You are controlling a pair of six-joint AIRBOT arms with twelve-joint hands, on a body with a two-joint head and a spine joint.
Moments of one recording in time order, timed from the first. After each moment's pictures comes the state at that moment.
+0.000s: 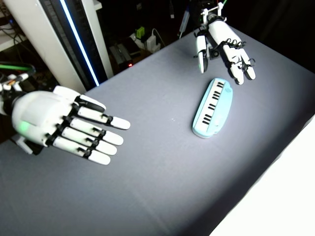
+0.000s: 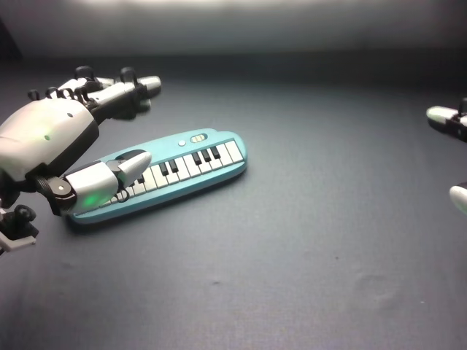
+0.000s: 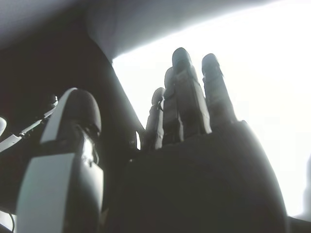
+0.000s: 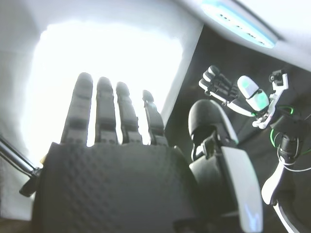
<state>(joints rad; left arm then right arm) 1.03 -0.99 1.10 -0.26 -1.09 0.76 -1.05 -0.83 0.83 0.37 1.25 -1.13</state>
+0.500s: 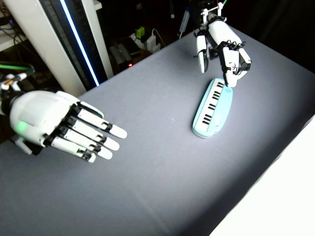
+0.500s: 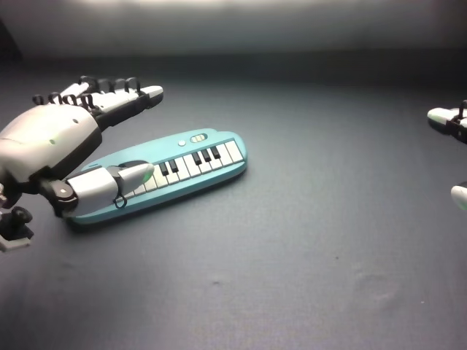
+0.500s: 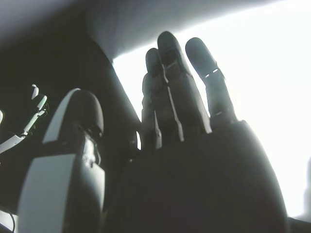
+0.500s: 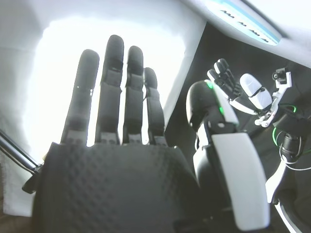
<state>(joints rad) 1.01 -1.00 1.13 -0.26 -0.99 0.80 -1.05 -0.83 0.83 0.37 1.25 -1.13</state>
